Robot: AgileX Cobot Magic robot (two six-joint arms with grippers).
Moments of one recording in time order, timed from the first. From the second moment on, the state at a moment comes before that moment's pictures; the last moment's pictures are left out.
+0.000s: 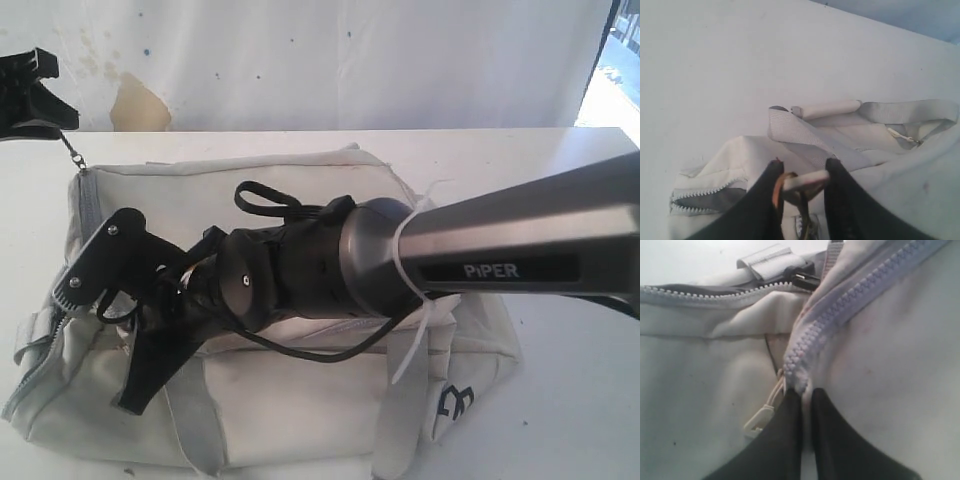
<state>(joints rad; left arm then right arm) 0.11 1.68 -1.29 -0.88 0.78 0.59 1.00 1.99 -1.27 0.49 0.13 -0.85</state>
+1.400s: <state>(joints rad) -0.02 1.43 -1.30 -0.21 1.05 0.25 0.80 1.81 -1.39 0.40 0.64 -0.09</state>
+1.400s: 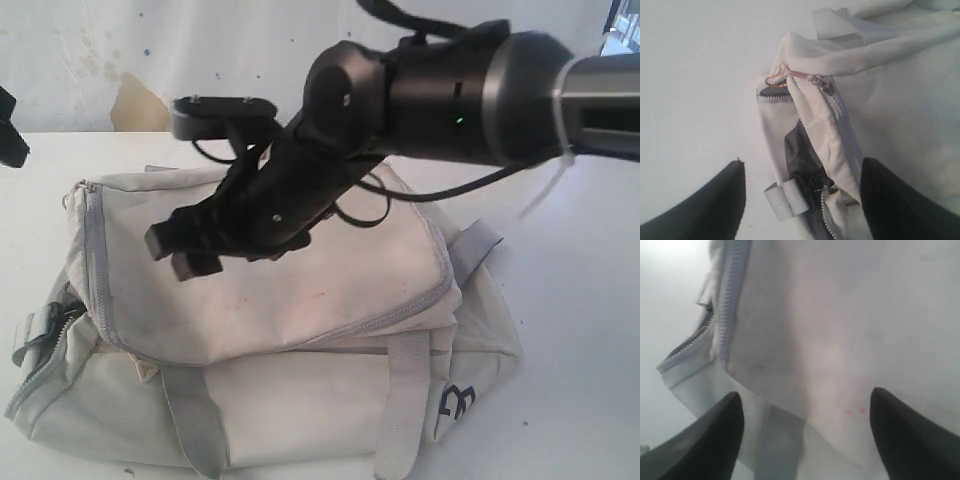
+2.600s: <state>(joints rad) -0.09 1.43 -1.30 0.08 0.86 -0.08 0.09 1.72 -1.39 0.05 1.07 0.09</state>
